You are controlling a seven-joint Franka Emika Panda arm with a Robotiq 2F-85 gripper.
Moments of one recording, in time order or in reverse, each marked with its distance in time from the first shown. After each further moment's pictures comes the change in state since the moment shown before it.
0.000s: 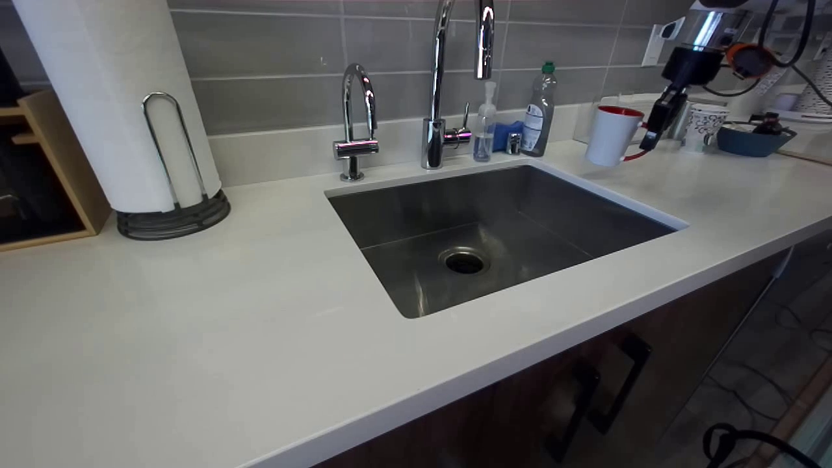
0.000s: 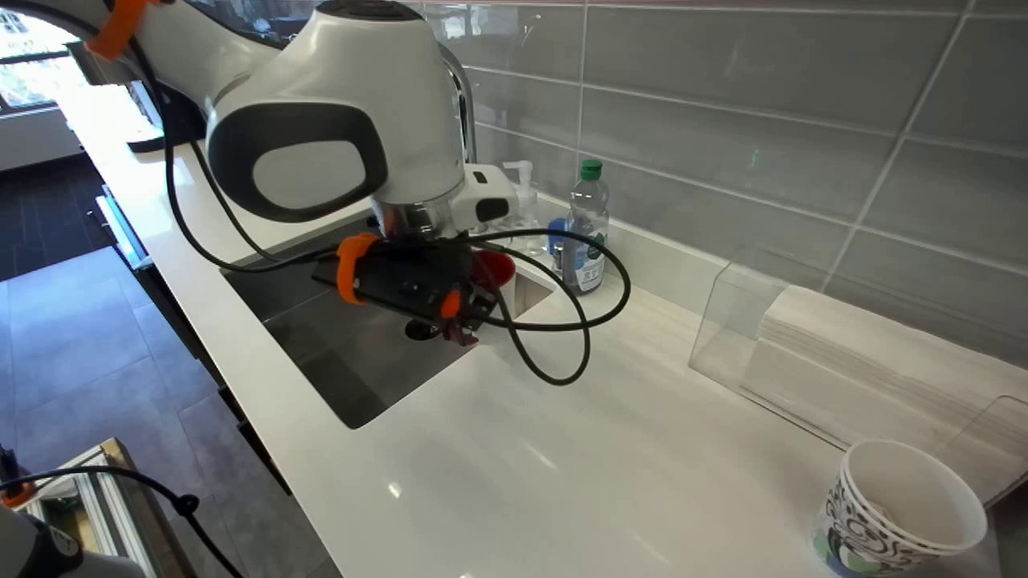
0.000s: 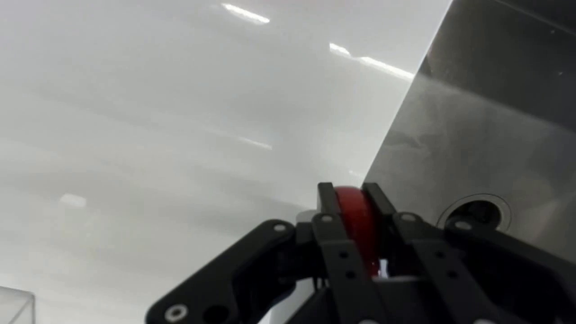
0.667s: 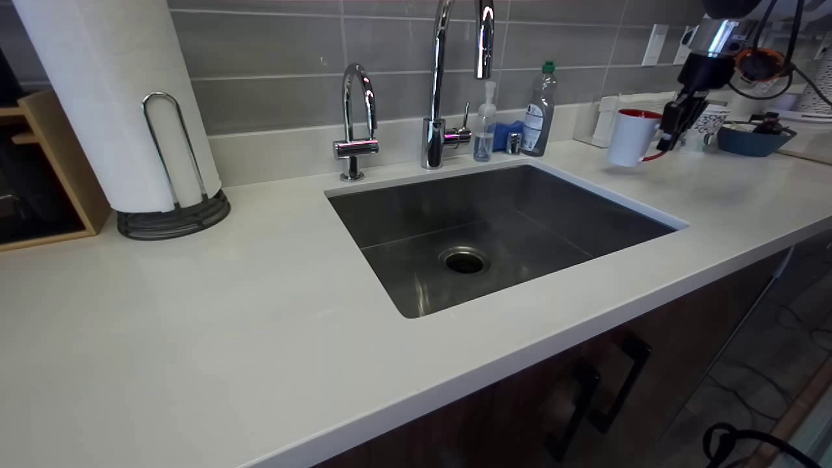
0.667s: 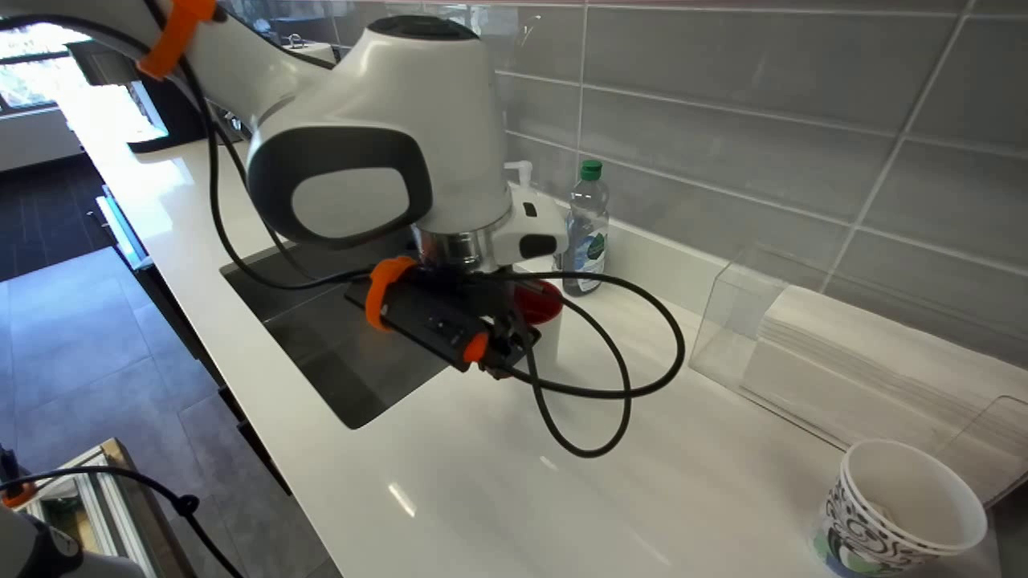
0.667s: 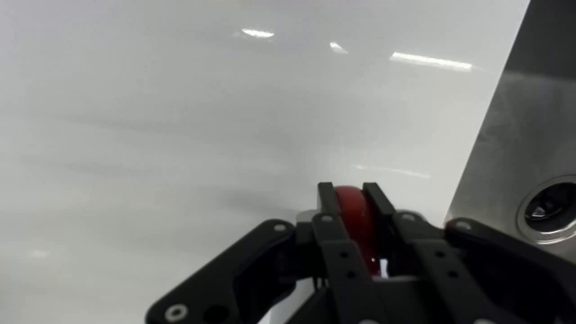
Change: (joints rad) arm -0.028 0.084 -0.082 0.069 -0.033 0.002 0.108
